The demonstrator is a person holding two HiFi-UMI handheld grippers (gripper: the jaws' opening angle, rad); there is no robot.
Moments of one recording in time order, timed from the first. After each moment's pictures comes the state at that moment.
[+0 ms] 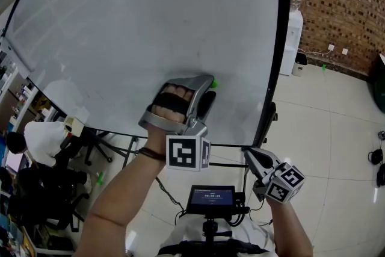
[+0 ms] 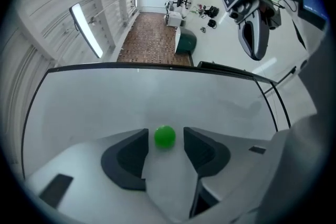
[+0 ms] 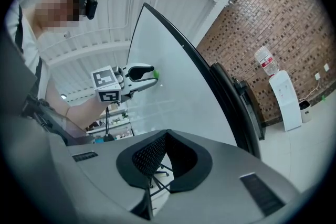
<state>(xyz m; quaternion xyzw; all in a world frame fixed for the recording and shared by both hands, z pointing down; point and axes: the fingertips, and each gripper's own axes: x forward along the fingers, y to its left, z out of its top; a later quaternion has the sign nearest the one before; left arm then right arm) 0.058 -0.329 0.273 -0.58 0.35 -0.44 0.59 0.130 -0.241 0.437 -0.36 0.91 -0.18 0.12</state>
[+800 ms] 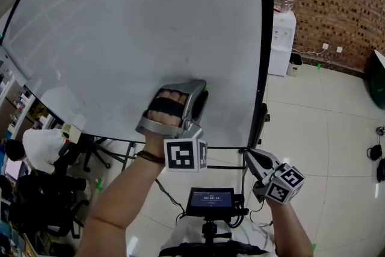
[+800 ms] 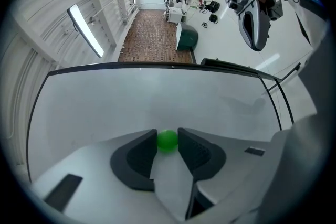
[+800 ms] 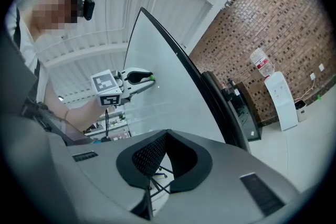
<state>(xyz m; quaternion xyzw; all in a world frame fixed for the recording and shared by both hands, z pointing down) 0.067 -0.334 0.269 -0.56 0.37 -0.45 0.59 0.154 -0.238 0.434 -0.37 0.90 -0.18 0.13</state>
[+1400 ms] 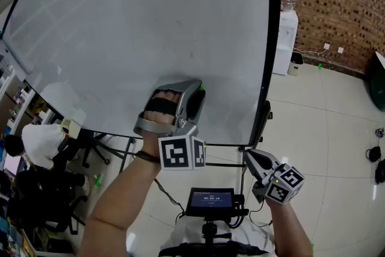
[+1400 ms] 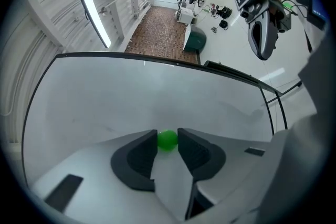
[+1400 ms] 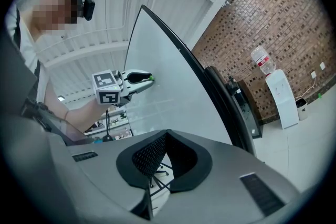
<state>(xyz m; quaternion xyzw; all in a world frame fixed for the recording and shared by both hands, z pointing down) 0.046 -0.329 0.274 -0.61 0.39 -0.43 0.54 0.143 -0.231 0.440 -0.37 0.90 -0.19 0.12</state>
